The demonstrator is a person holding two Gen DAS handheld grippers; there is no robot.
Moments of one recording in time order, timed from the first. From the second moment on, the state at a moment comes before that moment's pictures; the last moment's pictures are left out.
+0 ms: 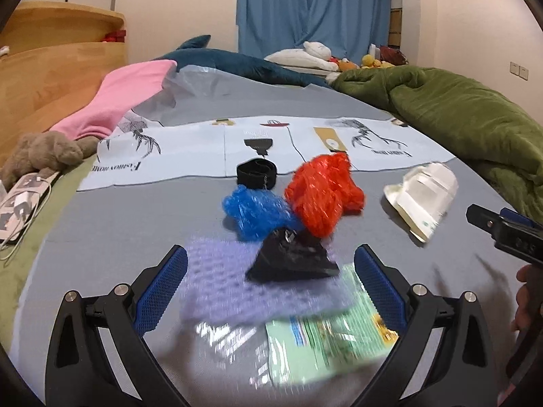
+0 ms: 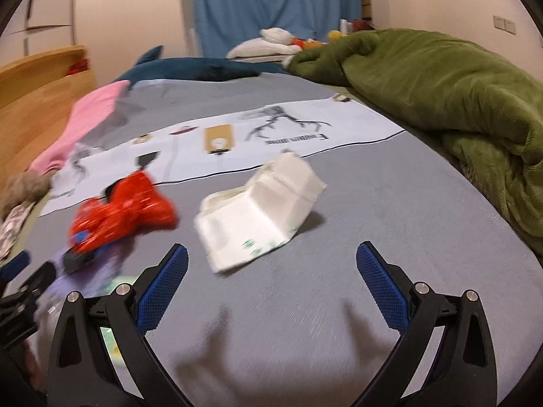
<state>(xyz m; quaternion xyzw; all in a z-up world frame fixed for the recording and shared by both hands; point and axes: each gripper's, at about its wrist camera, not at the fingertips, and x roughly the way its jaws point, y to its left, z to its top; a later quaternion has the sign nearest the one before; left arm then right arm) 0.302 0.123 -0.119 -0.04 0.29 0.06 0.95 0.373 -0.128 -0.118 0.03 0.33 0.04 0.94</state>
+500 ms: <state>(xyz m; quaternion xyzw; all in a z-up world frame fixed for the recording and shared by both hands) 0.340 0.117 -0.142 -0.03 0.33 0.04 0.94 0.455 -0.131 -0.154 0.04 0.37 0.02 0.93</state>
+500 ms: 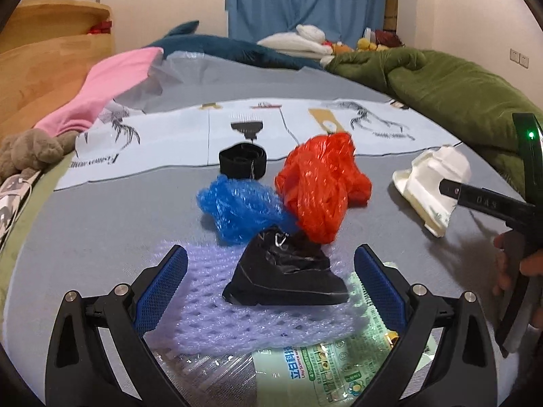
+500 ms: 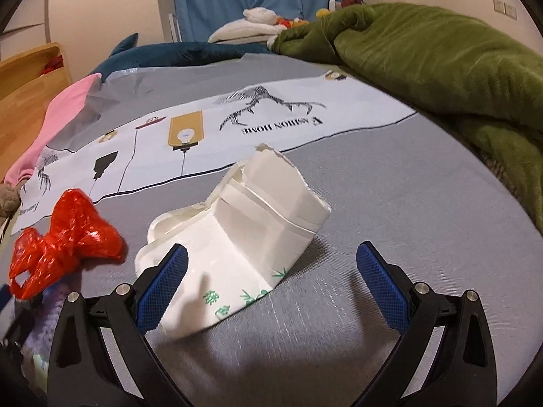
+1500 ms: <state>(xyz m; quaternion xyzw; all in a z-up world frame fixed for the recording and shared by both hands) 0.326 0.123 -0.128 -0.04 0.29 0.06 0.95 0.422 -0.101 -0.133 -0.02 0.27 0.07 0.96</state>
